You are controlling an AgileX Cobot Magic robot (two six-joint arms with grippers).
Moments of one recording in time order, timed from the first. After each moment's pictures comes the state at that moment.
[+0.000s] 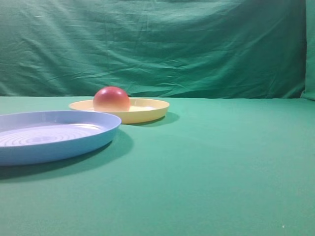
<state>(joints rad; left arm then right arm) 0.02 -0.01 0.02 -0.10 0.35 -0.12 0.00 0.04 -0.04 0.05 0.37 -0.05</state>
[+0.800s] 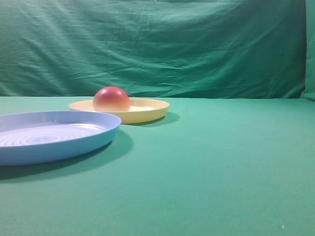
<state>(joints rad) 0.02 -0.01 0.02 -0.10 0.35 -0.12 -0.02 -0.01 0.03 0.05 0.39 -0.05</state>
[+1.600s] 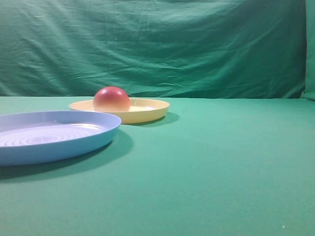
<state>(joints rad) 0.02 -0.01 0.02 -0.10 0.35 -0.12 -0.02 -0.01 0.03 0.05 0.39 -0.05</state>
